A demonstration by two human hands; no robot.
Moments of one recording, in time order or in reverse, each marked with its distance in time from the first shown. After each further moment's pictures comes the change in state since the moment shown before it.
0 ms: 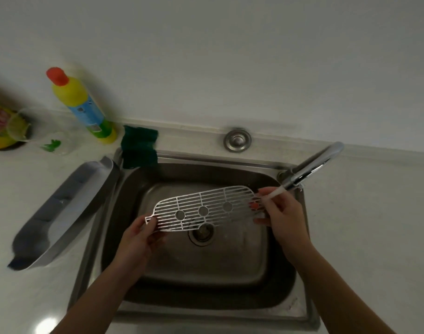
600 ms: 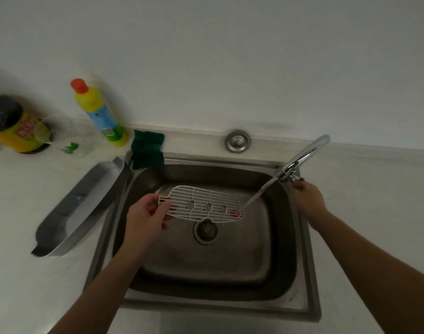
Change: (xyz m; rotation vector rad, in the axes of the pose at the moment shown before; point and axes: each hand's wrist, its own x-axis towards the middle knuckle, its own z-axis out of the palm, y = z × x) left_hand -0.033 0.032 0.023 0.591 0.055 0.521; right_hand 0.085 0.045 -0.068 -0.480 0.146 0.154
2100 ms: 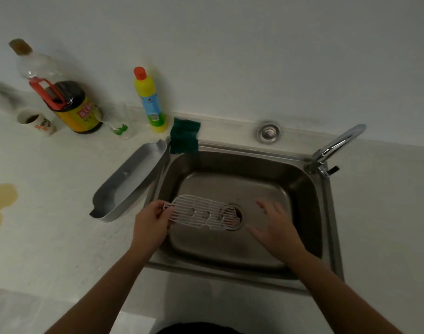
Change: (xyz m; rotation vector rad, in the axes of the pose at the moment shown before) left_hand -0.047 -0.062 -0.082 0.212 0.052 -0.088; right_hand -0.186 -0.024 0.094 -0.276 -0.215 -0.577
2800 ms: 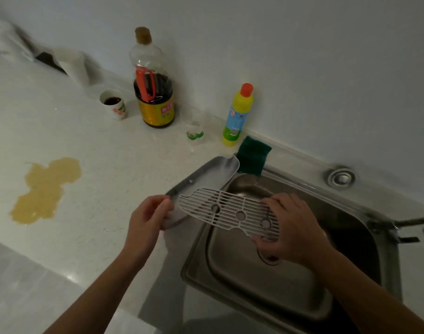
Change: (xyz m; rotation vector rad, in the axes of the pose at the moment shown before) left_hand 0.039 -0.077 -0.149 -0.436 0.166 0.030; right_hand 0.085 -0.181 0.014 -0.470 -0.022 -0.613
